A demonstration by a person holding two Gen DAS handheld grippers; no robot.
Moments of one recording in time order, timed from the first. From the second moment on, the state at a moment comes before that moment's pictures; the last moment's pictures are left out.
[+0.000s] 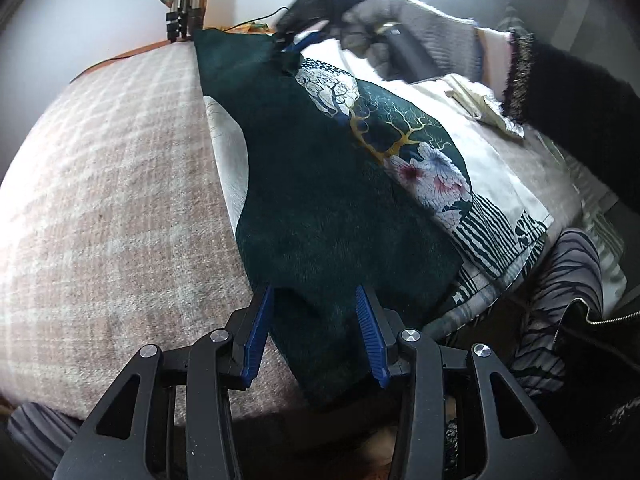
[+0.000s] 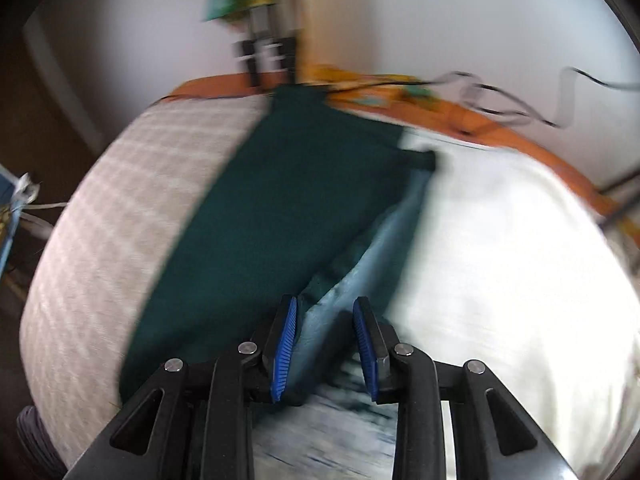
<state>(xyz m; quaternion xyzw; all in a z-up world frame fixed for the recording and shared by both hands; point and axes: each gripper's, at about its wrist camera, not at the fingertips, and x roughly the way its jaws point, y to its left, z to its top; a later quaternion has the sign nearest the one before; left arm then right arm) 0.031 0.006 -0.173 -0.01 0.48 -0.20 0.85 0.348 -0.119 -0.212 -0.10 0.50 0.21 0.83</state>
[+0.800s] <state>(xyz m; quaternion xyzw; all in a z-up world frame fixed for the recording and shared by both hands) 0.037 -0.089 -0.111 0.00 0.37 -0.26 0.89 0.280 -0.373 -0.114 0.04 0.42 0.14 0.89</state>
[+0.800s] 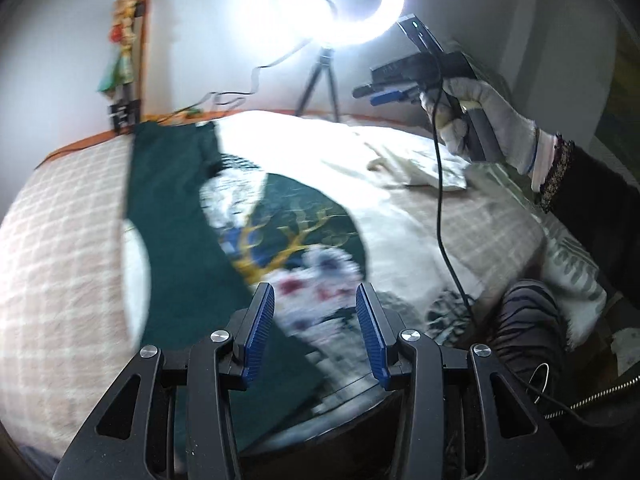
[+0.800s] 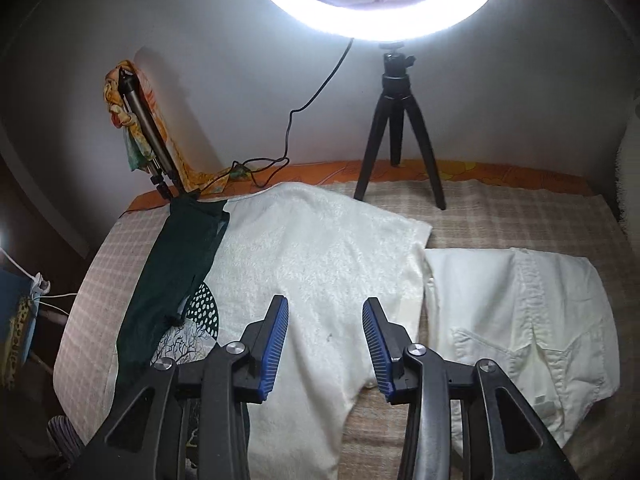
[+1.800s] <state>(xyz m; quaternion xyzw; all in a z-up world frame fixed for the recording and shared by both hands) 0.016 -0.303 -0.174 0.19 0.41 -0.35 0.82 0.333 -0.481 -0.117 0.06 0.43 0.17 0.89</state>
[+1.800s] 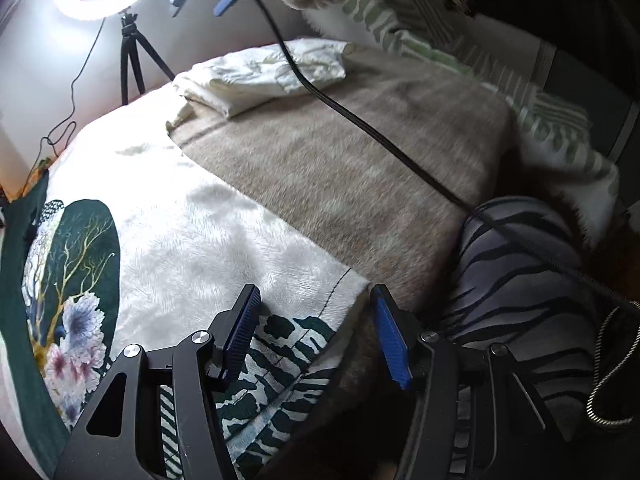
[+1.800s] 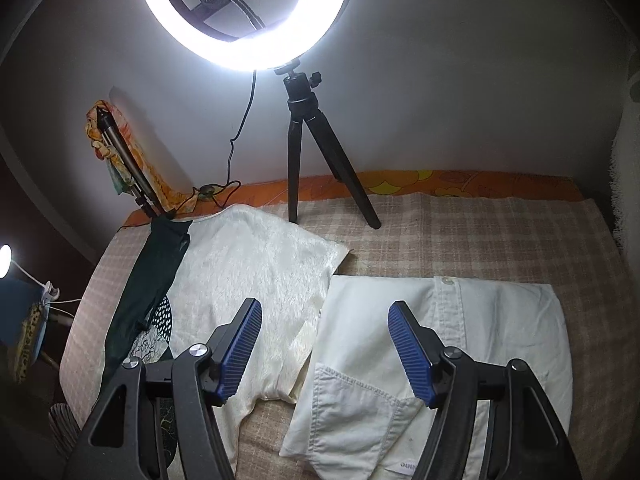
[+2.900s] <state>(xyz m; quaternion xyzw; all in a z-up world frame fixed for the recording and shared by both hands) 0.039 -0.254 -0.150 0.01 0.40 -0.36 0.84 0.461 -0.391 -0.217 -0.02 0.52 0.13 0.84</state>
